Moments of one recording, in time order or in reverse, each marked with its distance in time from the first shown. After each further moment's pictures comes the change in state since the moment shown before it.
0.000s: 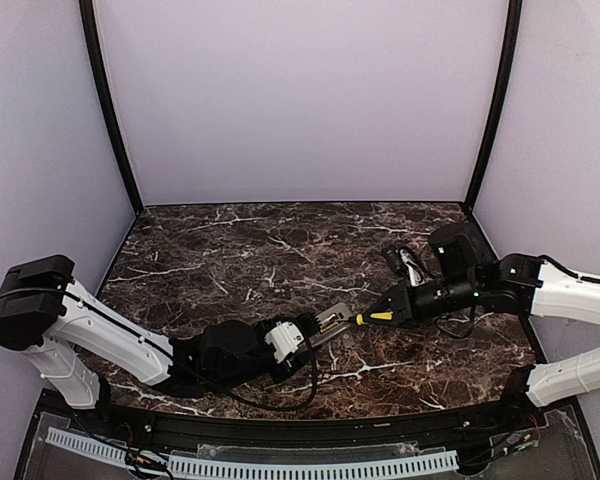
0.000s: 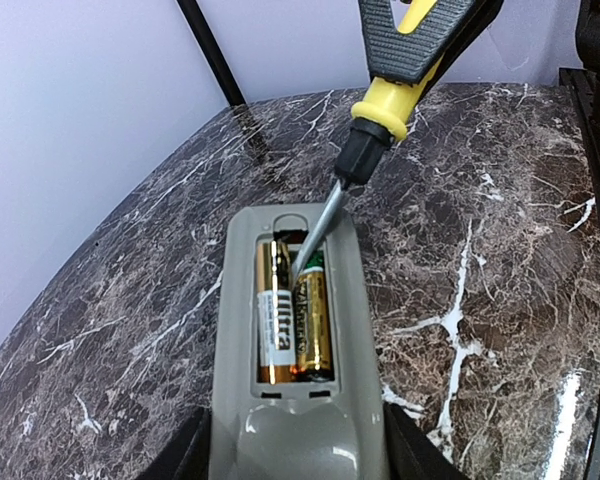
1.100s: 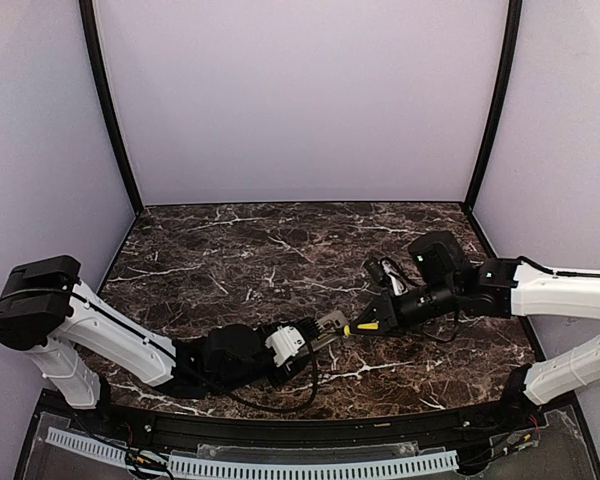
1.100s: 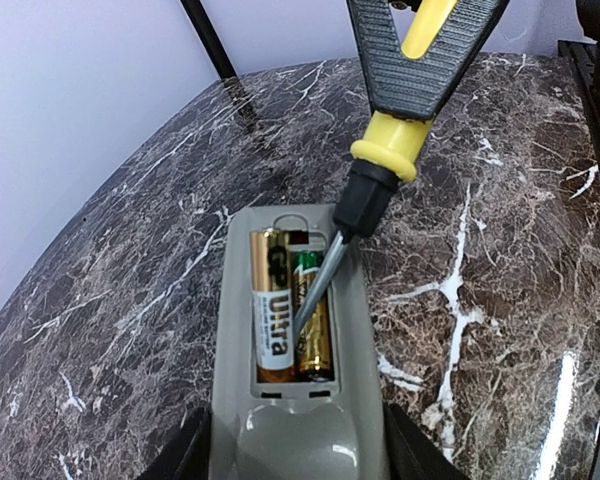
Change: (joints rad) left arm 0.000 0.025 -0.005 -0.026 0.006 -0.025; right arm 0.017 0.123 -0.015 0.089 -0.064 -0.017
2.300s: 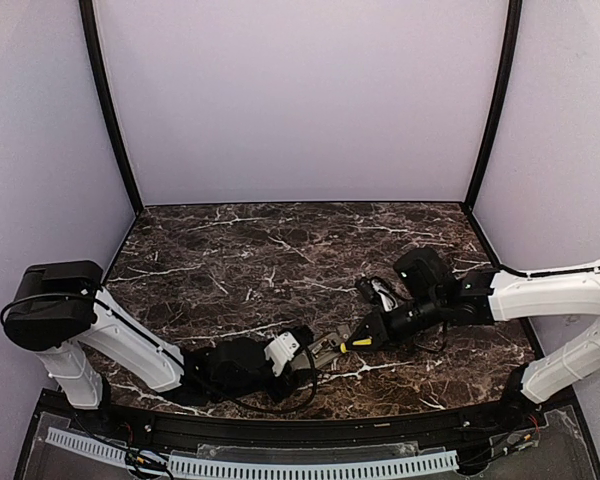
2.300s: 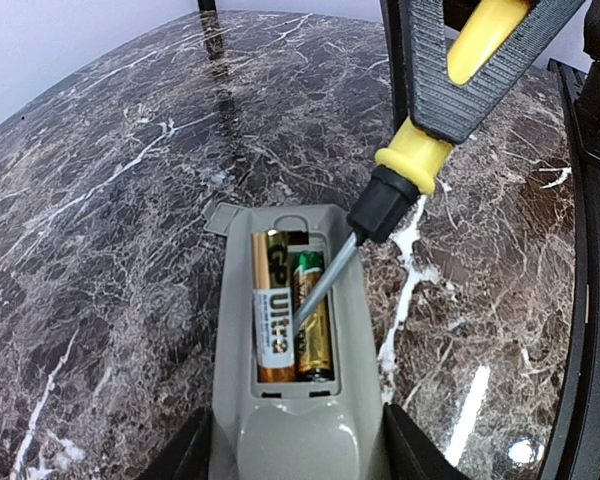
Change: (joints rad) left arm 0.000 0.091 -0.039 0.021 0.085 -0.299; right arm 0.001 0.121 -0.062 0.089 -0.047 -0.019
